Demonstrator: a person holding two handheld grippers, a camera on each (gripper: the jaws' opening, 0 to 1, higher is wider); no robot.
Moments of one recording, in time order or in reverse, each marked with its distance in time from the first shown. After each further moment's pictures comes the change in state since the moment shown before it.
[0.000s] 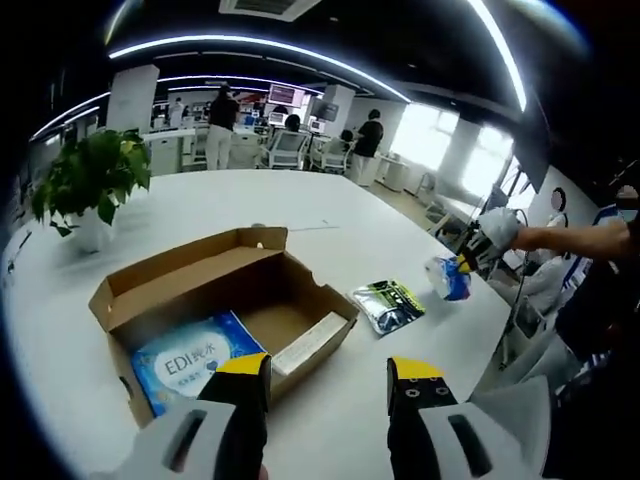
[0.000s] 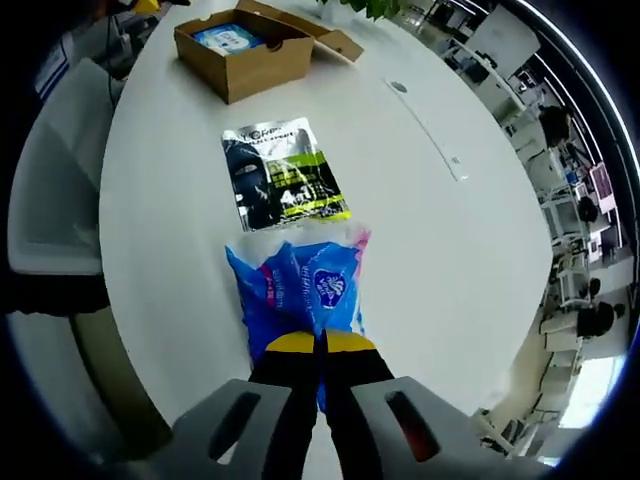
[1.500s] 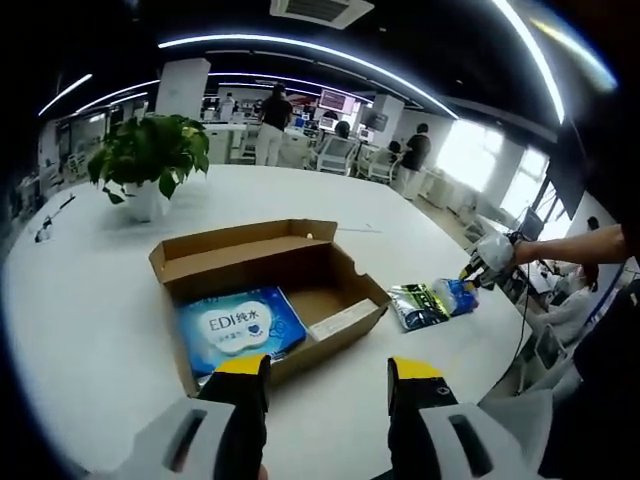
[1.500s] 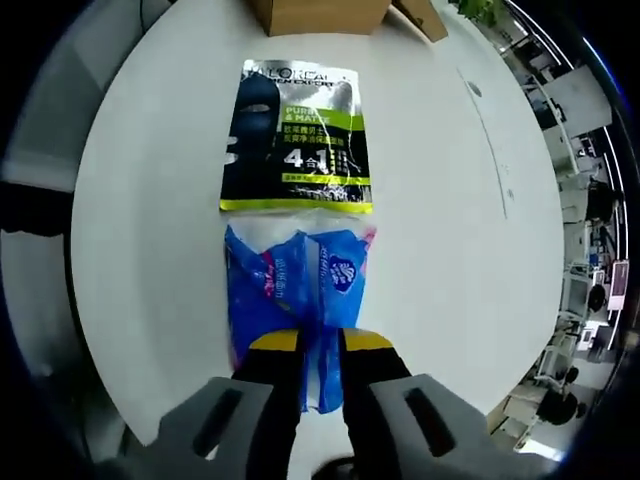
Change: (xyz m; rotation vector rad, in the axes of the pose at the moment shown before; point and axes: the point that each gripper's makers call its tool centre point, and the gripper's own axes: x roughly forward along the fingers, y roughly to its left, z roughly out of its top) left arm -0.043 0.021 -0.022 -0.114 -0.037 0.159; right arm 0.058 -0.022 -0.004 -0.302 0.102 0.062
